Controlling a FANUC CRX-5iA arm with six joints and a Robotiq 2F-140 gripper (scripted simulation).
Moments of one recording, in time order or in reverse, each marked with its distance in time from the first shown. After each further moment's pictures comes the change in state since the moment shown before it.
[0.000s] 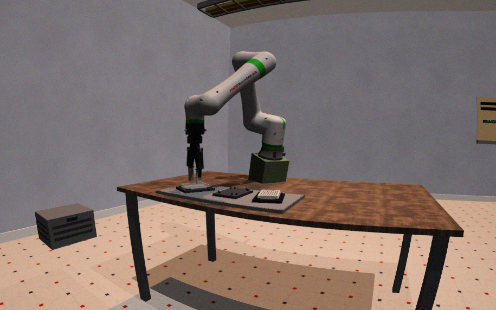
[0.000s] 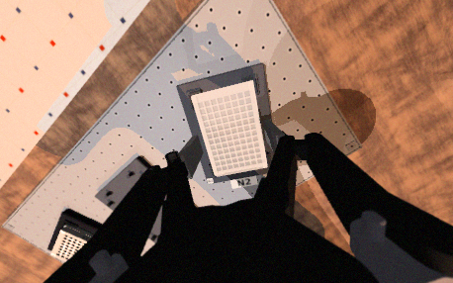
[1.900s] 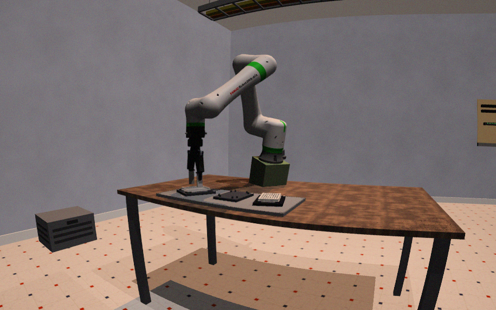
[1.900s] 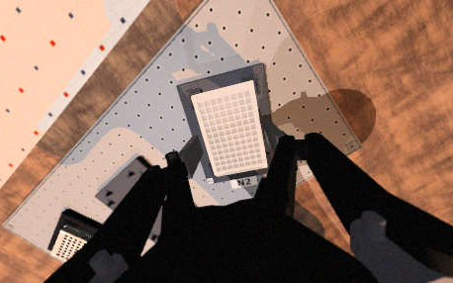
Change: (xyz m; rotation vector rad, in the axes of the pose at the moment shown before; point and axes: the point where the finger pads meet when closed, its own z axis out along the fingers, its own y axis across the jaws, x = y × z) arm 0.000 0.000 0.000 0.000 0.000 0.000
